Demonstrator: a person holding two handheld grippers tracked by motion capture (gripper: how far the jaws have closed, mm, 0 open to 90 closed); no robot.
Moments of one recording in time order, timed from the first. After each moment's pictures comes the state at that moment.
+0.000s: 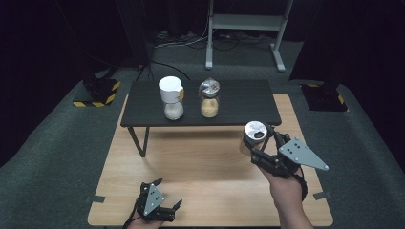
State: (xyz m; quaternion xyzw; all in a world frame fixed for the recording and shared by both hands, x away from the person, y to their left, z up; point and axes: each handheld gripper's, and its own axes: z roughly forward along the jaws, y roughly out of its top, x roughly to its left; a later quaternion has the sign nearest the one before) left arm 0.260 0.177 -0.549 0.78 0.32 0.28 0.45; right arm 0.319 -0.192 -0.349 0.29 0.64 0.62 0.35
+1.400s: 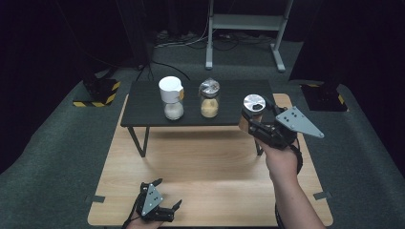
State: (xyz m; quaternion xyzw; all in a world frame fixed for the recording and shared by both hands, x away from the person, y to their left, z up) left arm 0.260 0.180 -0.549 0.78 0.32 0.28 0.46; right arm 0.371 -0.181 -0.313 0.30 0.63 0.62 0.37
